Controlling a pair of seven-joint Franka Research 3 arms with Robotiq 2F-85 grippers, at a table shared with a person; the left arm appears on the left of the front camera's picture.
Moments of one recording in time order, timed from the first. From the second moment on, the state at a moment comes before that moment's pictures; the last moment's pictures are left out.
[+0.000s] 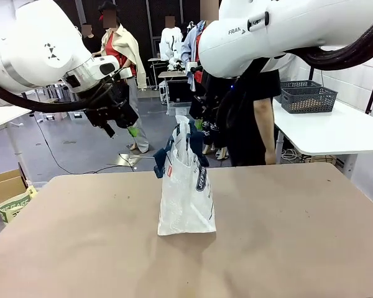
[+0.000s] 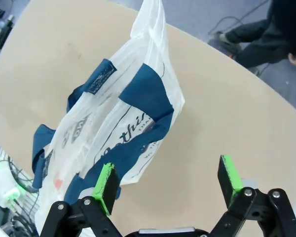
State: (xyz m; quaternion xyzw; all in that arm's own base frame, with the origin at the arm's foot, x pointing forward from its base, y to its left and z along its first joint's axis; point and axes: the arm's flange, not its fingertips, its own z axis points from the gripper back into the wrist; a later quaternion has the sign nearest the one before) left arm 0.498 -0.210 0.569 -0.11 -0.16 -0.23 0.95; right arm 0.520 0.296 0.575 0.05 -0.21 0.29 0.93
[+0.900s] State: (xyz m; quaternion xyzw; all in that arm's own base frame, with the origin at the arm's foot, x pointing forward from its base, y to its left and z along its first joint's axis) left arm 0.504 -0.289 0.596 -0.14 -0.06 -0.20 0.97; right arm 0.568 0.320 0.580 0.07 -0.16 0.17 0.97
